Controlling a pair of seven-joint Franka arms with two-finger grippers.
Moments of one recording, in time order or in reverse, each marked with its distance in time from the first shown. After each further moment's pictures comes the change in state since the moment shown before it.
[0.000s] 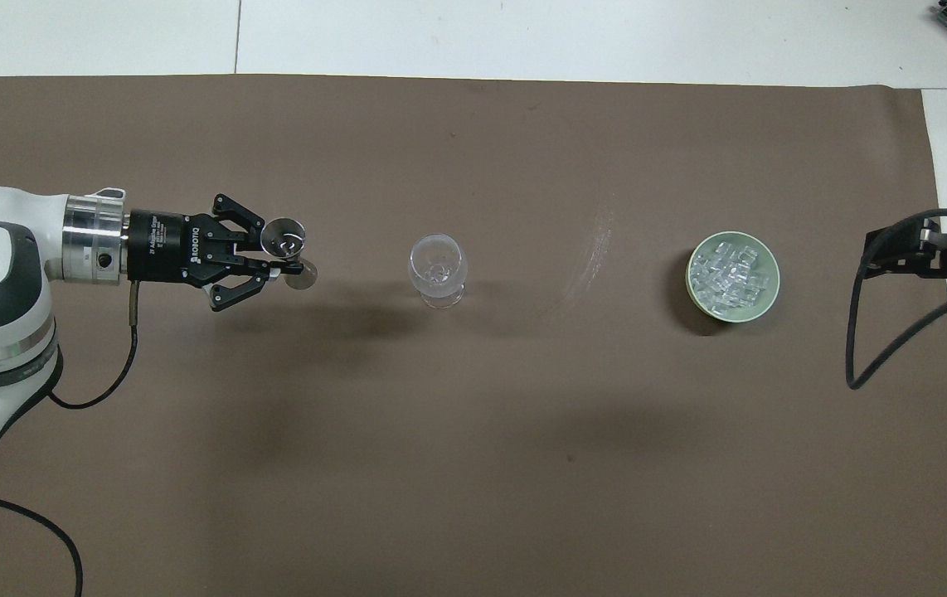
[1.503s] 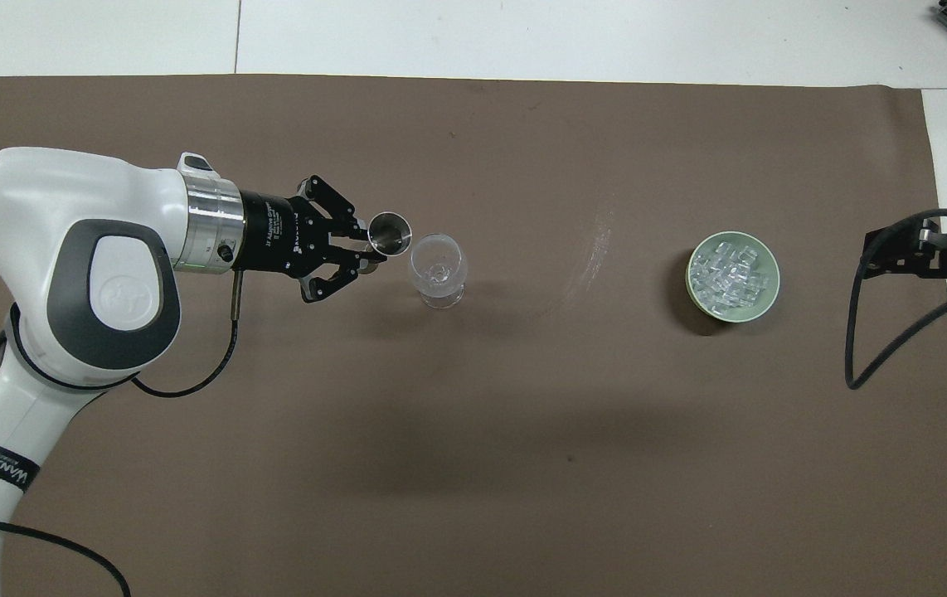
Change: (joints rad) left arm -0.264 -0.044 0.000 0.076 0.257 0.280 -0.212; right arm 0.000 0.000 0.001 0.000 0.000 0.000 0.000
